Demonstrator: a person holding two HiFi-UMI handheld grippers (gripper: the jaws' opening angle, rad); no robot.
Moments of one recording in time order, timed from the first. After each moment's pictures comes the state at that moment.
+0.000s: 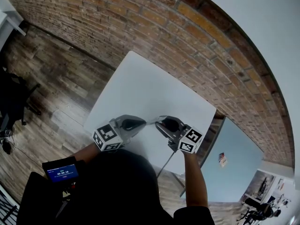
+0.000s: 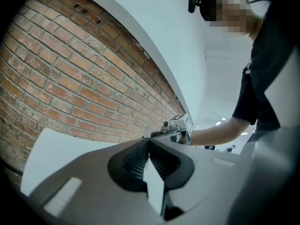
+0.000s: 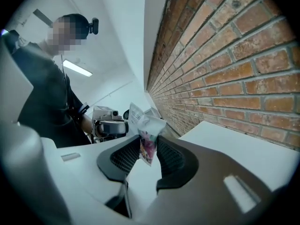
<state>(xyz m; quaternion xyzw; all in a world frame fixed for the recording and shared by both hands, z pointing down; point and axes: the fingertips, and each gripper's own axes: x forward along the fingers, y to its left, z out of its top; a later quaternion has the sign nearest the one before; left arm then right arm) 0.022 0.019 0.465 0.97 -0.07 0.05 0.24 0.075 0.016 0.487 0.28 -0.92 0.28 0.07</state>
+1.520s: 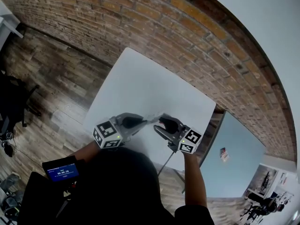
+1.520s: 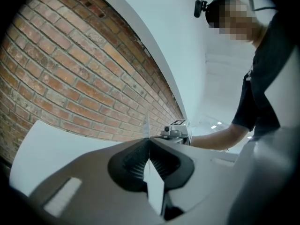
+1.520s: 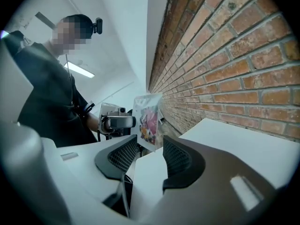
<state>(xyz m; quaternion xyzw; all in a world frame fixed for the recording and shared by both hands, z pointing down) 0.031 0.028 0.463 0.96 -0.04 0.04 0.27 0.072 0.043 0.490 0.27 -0.92 0.28 0.07</state>
